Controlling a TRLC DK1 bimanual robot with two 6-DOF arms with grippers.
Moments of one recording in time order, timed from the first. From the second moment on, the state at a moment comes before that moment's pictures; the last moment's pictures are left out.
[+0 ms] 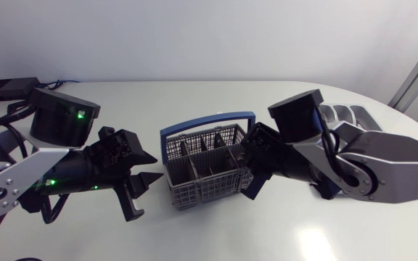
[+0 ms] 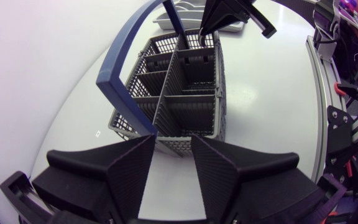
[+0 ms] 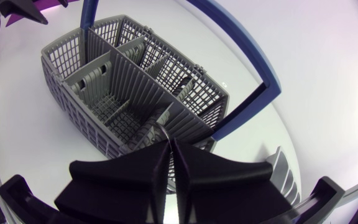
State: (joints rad) left arm -0.54 1.15 0.66 -0.29 0.16 0.59; right arm 0.64 1.37 0.72 -0.11 0.14 -0.44
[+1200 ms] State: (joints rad) left arm -0.57 1.13 0.66 -0.30 0.15 0.58; right arm 0.51 0.87 0.82 -0.47 0.15 -0.62
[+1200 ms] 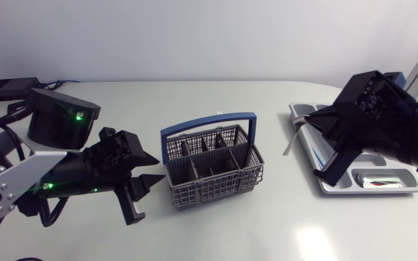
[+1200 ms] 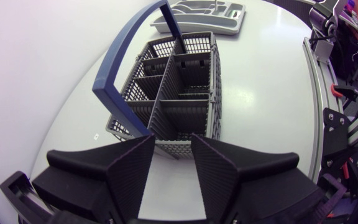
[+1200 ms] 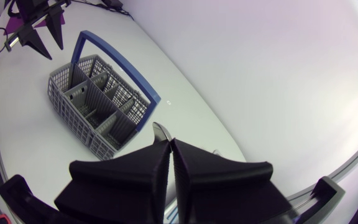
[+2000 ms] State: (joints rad) left arm -0.63 1.14 0.67 -0.30 0.11 0.57; right arm -0.27 0.94 0.75 -0.50 -0.15 -1.26
